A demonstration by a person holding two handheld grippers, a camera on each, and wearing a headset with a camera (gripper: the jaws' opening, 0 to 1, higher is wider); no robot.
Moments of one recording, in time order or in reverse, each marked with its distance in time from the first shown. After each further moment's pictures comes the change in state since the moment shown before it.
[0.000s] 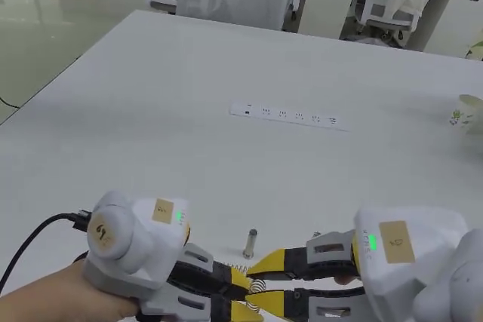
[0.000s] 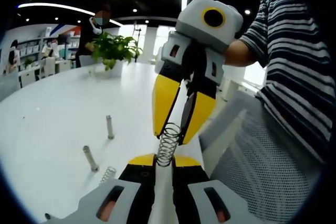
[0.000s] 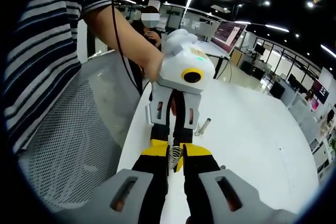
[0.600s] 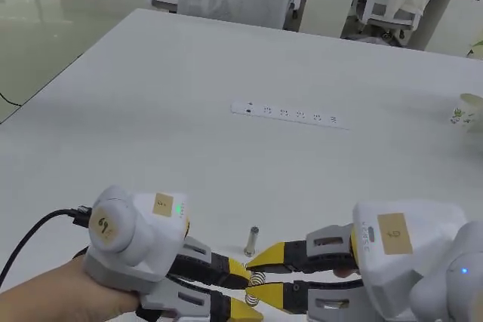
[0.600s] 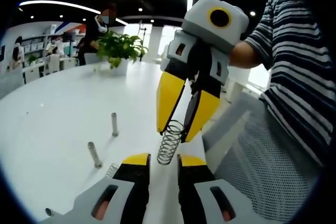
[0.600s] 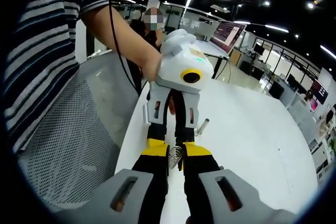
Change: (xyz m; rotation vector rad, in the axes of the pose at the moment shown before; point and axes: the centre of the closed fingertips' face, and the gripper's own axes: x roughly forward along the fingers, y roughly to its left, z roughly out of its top) left arm -0.004 0.006 -0.002 -0.030 0.002 0.040; right arm 0.001 -0.003 0.001 0.001 0.004 -0.010
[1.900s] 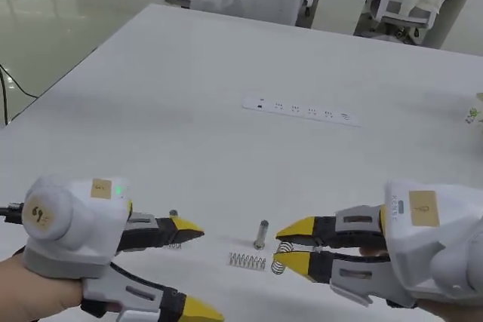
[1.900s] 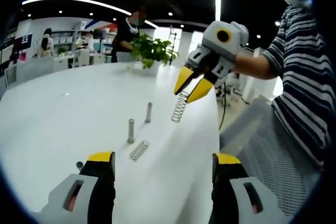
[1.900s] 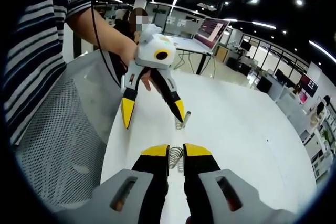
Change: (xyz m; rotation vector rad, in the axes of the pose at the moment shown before) left arm -0.066 0.027 -0.020 -0.114 -0.044 0.235; right arm -0.014 -0.030 -0.015 0.049 0.016 -0.110
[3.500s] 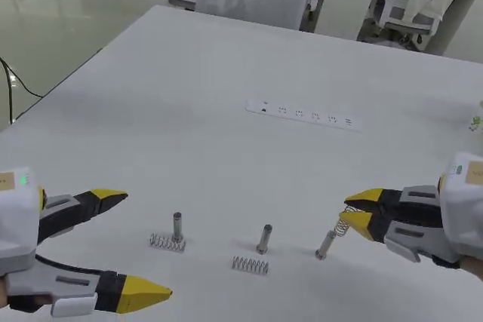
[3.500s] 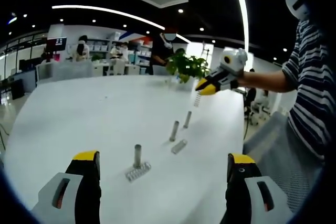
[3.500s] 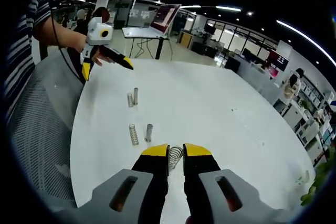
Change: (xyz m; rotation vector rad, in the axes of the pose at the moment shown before) left arm -0.065 0.050 -0.004 -0.080 -0.122 0.259; right arm -0.041 -0.087 -0.061 0.162 0.087 -0.256
